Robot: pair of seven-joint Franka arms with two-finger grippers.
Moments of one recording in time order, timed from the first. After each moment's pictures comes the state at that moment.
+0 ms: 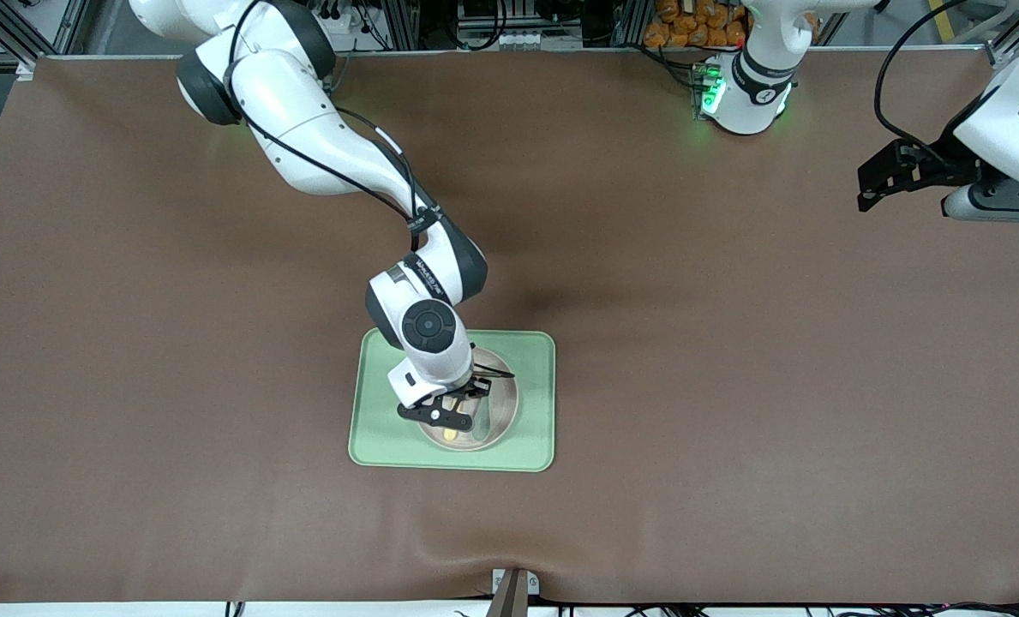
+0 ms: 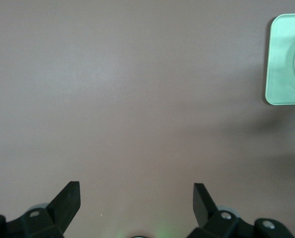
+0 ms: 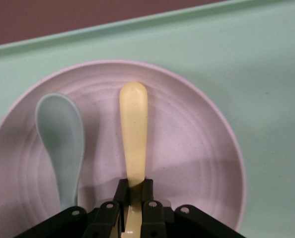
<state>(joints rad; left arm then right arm) -0.03 0.02 -0.14 -1.46 0.01 1.45 -0.10 0.56 1.03 0.00 -1.05 -0.04 2.12 0.81</state>
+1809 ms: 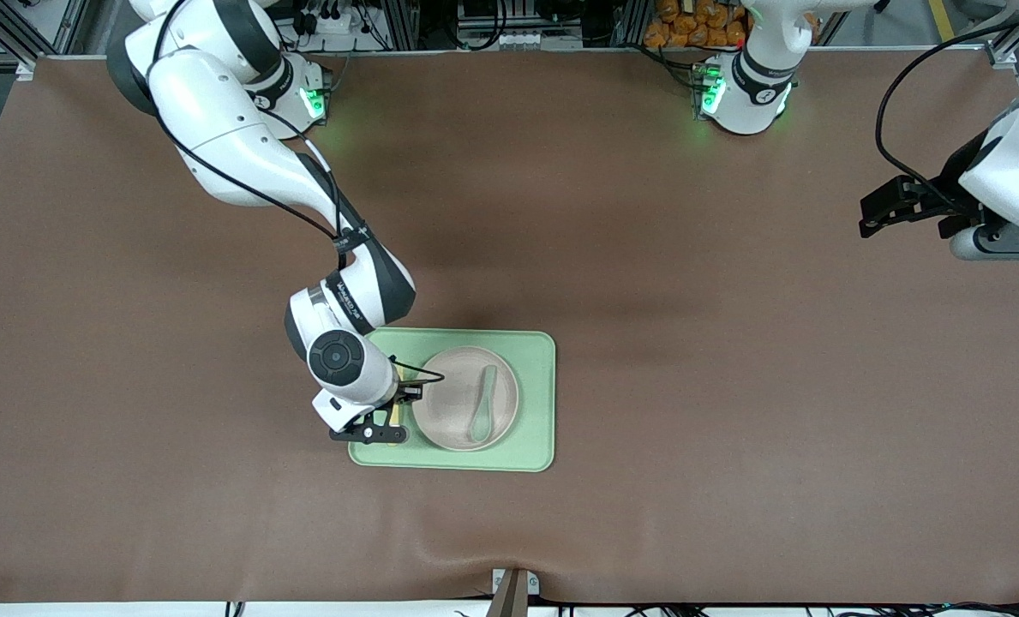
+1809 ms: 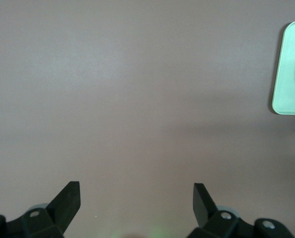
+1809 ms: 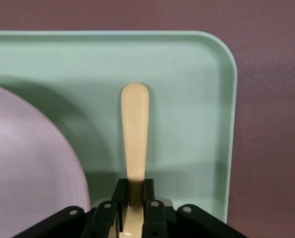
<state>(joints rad) 0.00 0.07 -0.14 -1.46 0.00 1.48 -0.12 0.32 0.91 0.15 -1.29 -0.14 2.14 0.53</state>
